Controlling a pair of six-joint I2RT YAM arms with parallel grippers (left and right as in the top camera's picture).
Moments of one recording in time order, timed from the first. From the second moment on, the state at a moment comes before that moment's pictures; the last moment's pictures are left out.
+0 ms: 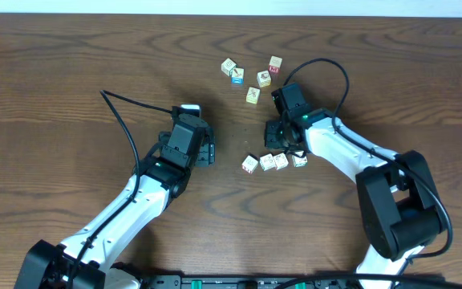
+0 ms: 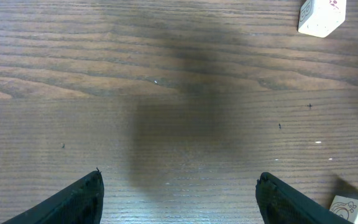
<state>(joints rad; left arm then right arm) -0.47 1.41 0.74 -0.22 -0.22 -0.35 0.43 1.90 1.15 -0.48 -0.07 0.51</state>
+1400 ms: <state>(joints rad) -0.60 1.67 0.74 -0.02 -0.12 -0.44 0.15 1.76 1.22 -0.91 0.05 0.27</state>
